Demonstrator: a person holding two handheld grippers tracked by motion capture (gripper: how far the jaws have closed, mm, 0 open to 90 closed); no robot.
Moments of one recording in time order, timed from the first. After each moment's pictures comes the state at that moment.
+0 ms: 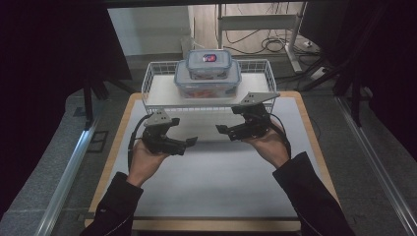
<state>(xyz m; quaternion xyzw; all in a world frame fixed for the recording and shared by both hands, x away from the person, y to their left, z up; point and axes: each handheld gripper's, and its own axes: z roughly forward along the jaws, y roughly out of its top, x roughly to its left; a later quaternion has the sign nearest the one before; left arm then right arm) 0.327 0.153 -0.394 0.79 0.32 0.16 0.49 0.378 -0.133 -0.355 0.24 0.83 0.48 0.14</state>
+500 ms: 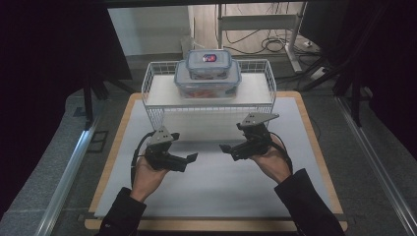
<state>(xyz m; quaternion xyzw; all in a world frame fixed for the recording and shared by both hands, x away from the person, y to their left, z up) 0.307 0.152 -0.440 0.79 0.33 0.15 0.49 0.359 -0.145 -0.403 0.24 0.84 0.46 0.13</state>
